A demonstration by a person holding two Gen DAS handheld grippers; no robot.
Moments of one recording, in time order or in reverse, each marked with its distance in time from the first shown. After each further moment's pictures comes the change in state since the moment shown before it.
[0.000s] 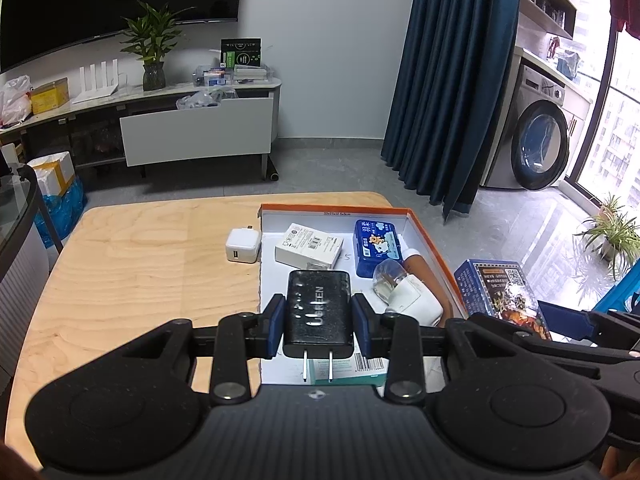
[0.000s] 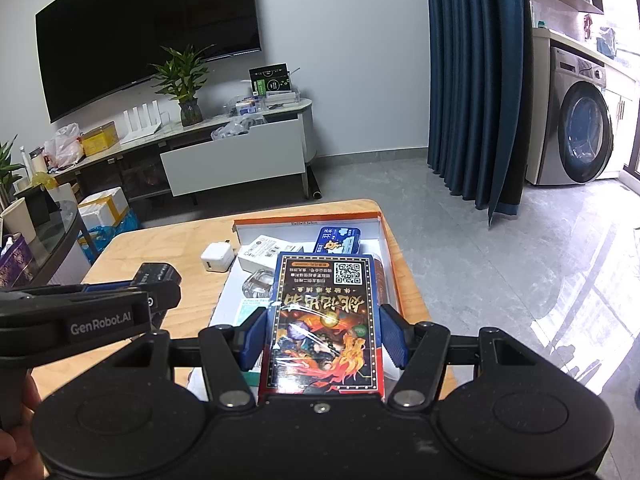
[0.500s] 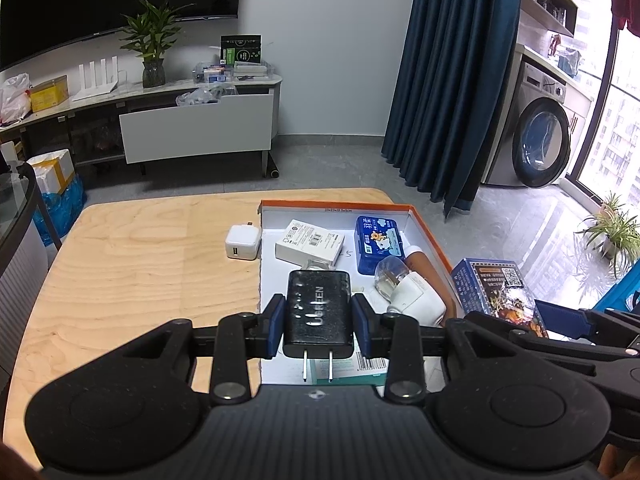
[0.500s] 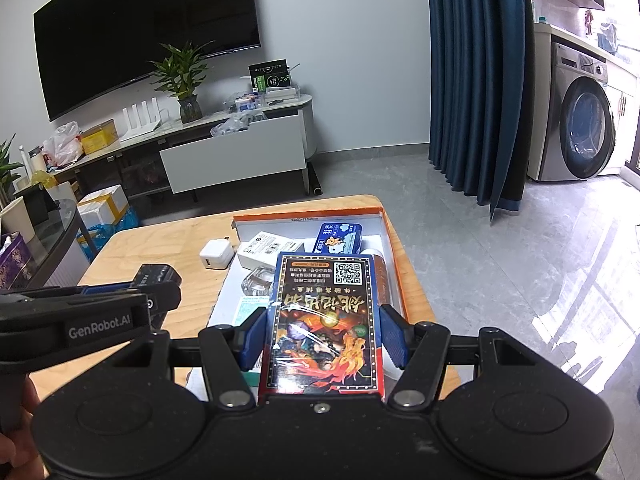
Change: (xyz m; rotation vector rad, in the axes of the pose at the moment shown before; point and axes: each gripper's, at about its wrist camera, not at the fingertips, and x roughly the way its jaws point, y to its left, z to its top) left arm 0.003 0.001 -0.001 0.000 0.009 0.002; right arm 0.006 0.000 -0.001 0.001 0.009 0.002
